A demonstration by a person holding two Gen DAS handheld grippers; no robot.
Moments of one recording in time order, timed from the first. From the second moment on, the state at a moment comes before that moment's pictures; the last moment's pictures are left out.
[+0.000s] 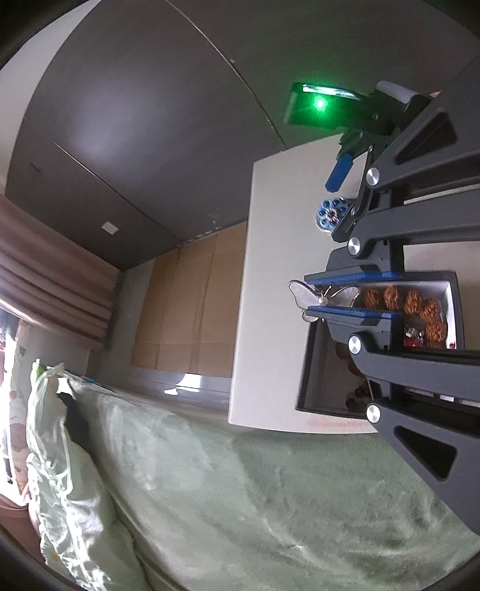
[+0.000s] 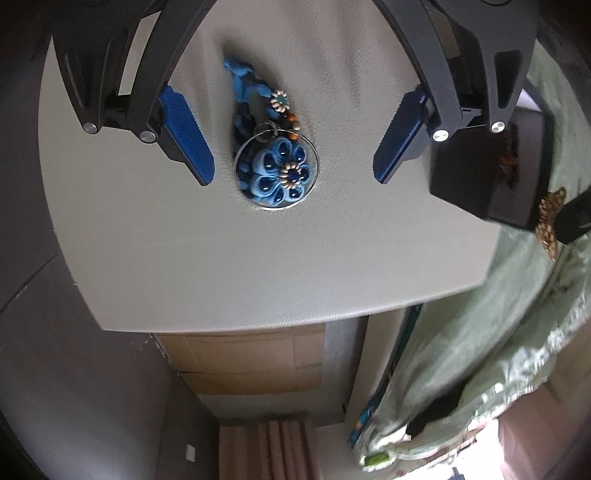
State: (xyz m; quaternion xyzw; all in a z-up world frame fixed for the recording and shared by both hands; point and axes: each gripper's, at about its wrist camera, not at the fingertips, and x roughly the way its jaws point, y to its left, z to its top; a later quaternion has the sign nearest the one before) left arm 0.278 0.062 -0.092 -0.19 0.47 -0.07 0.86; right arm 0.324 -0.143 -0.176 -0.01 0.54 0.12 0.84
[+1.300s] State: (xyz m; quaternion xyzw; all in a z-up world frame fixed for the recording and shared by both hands) left arm 0.240 0.124 -0.071 -0.21 0.44 0.00 0.87; right arm 0.279 -0.126 -0.097 0.16 0.44 0.30 0.83
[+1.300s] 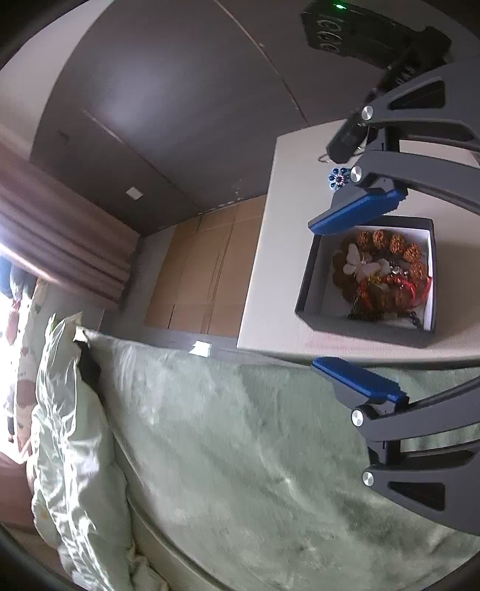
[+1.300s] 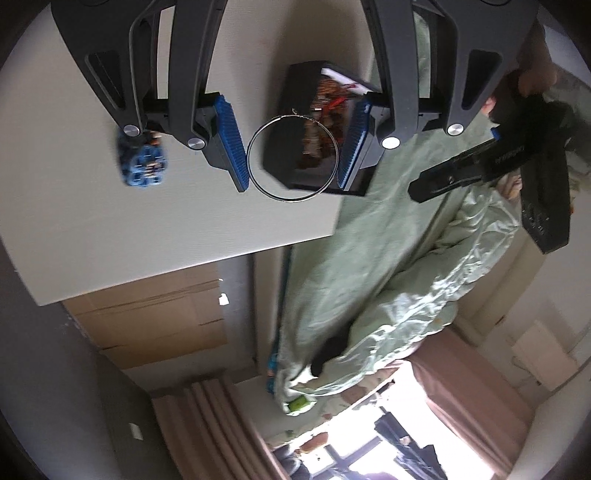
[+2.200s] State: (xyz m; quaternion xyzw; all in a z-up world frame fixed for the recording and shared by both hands) left arm 0.216 0.120 -0.059 -0.20 0.43 0.01 0.88; right arm 0.248 -0.157 -0.081 0.18 0.41 0.27 0.86
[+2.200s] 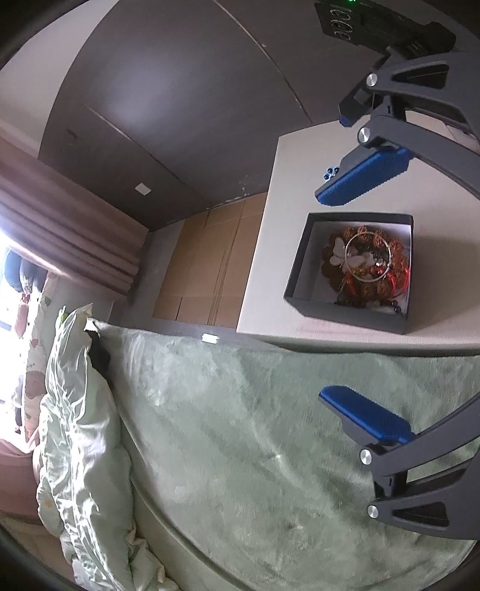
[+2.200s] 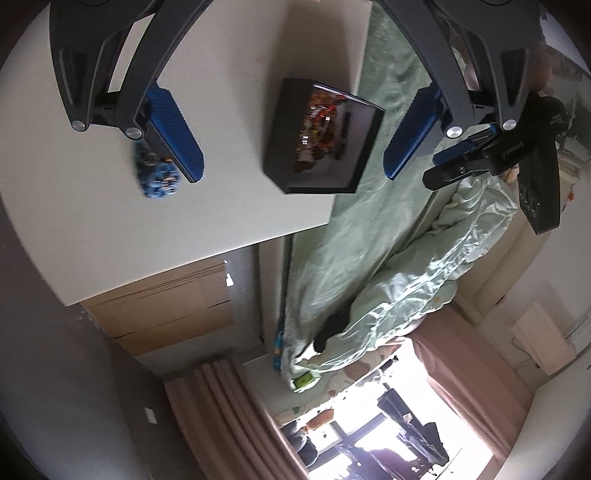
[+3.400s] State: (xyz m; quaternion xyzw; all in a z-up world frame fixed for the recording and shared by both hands) left arm 0.251 0.021 -0.089 -0.16 0.46 -0.07 0.87; right arm 0.279 -0.198 -0.169 0.08 0.56 0.17 0.81
